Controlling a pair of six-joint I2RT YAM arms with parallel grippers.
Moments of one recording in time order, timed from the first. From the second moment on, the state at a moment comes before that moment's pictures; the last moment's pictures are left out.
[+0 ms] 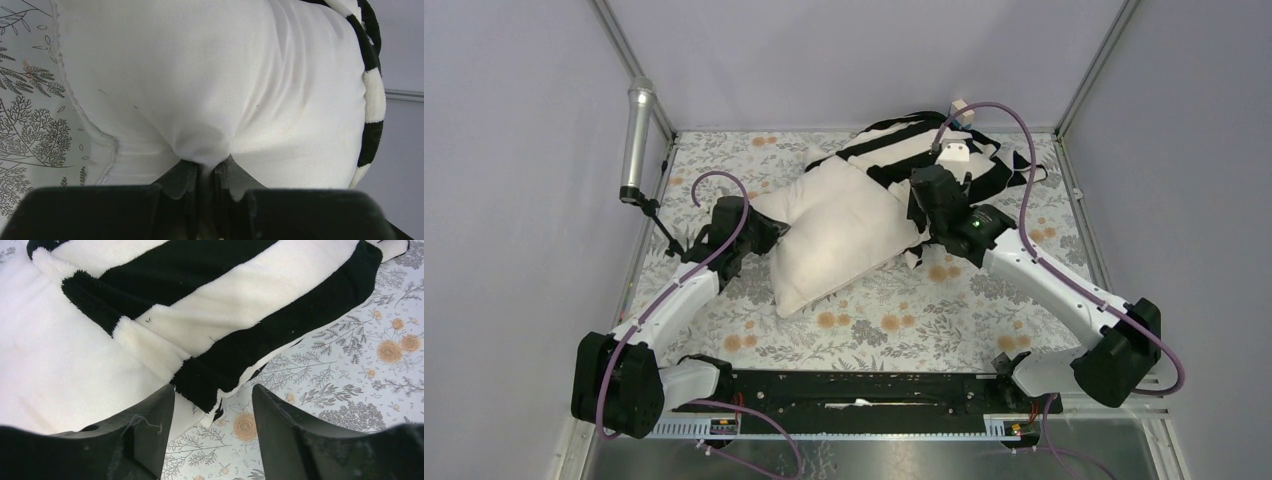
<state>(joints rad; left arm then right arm) -0.27 1.17 0.72 -0.16 0.00 -1.12 0.70 1.36 1.23 -0.54 0.65 0.46</state>
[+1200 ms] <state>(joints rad) -0.42 1.19 0.75 -0.22 -0.23 -1.16 1.16 1.70 1.47 -0.69 0.73 0.57</state>
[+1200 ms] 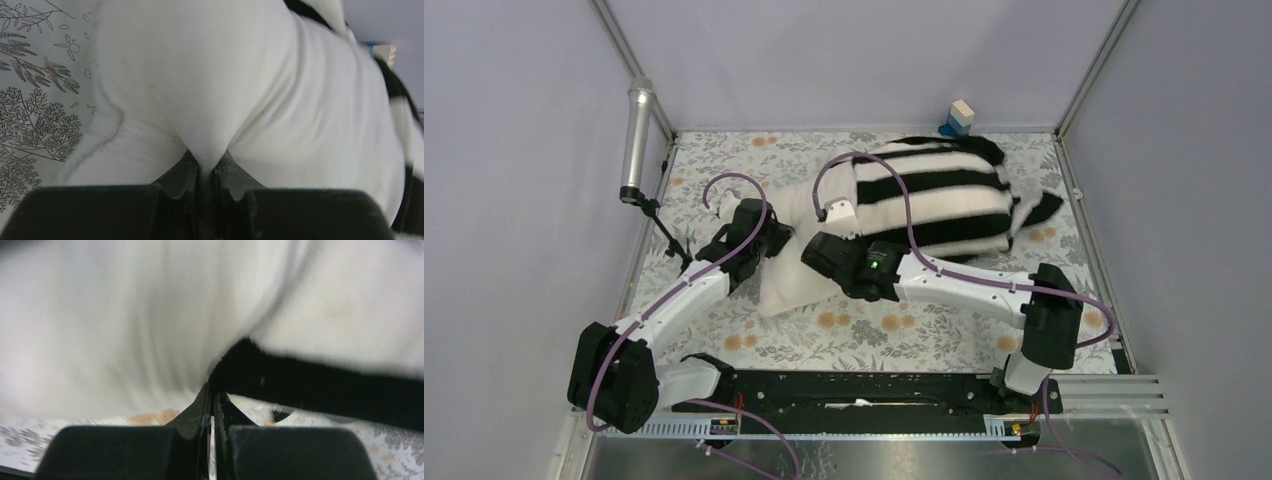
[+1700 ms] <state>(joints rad) -0.48 1.16 0.76 -0.17 -0.21 -1.18 1.00 1.48 1.34 -0.71 0.40 0.61</state>
